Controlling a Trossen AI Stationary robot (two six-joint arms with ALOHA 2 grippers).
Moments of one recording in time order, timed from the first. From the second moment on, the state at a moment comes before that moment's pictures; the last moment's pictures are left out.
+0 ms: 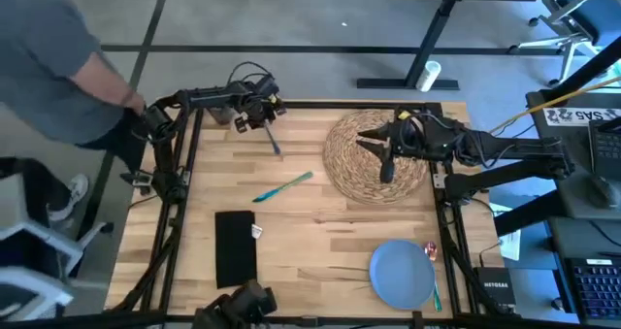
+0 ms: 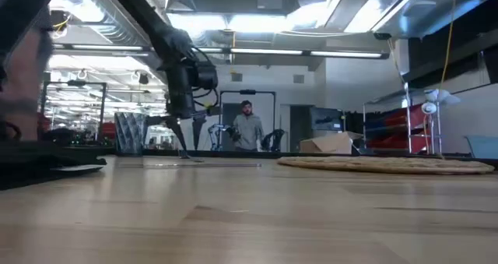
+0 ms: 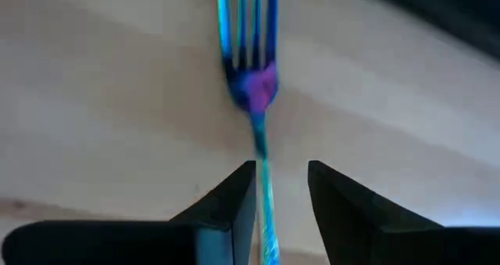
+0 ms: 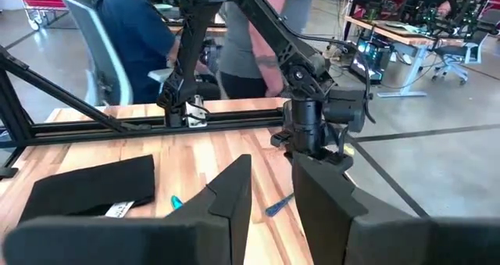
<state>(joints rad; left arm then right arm) 0.79 1.91 1.28 -0.65 -0.02 -1.17 0.01 0.95 0.99 -0.24 0.24 -0.01</state>
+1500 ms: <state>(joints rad) 0.78 1.96 1.26 -0.59 0.03 -1.04 0.01 0.95 0.99 -0.27 0.24 -0.01</state>
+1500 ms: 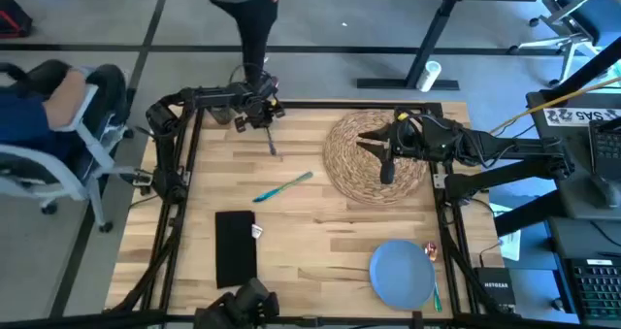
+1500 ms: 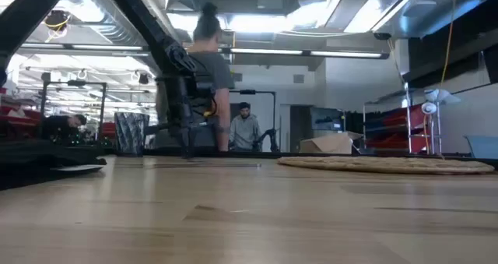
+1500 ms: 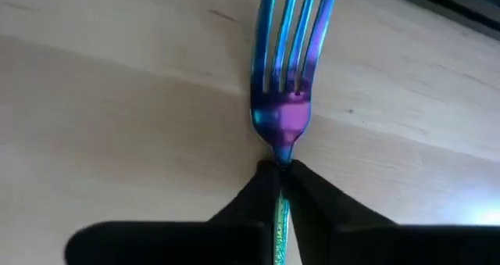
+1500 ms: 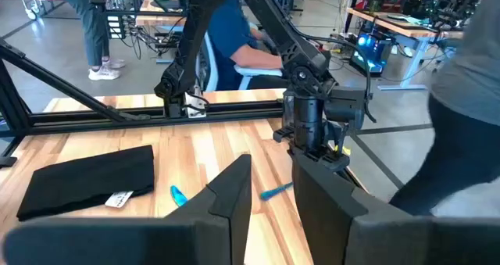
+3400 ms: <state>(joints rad) -0.48 1.36 1.25 -0.97 -0.35 -1.65 0.01 0.95 0.99 -0.32 0.22 -0.01</state>
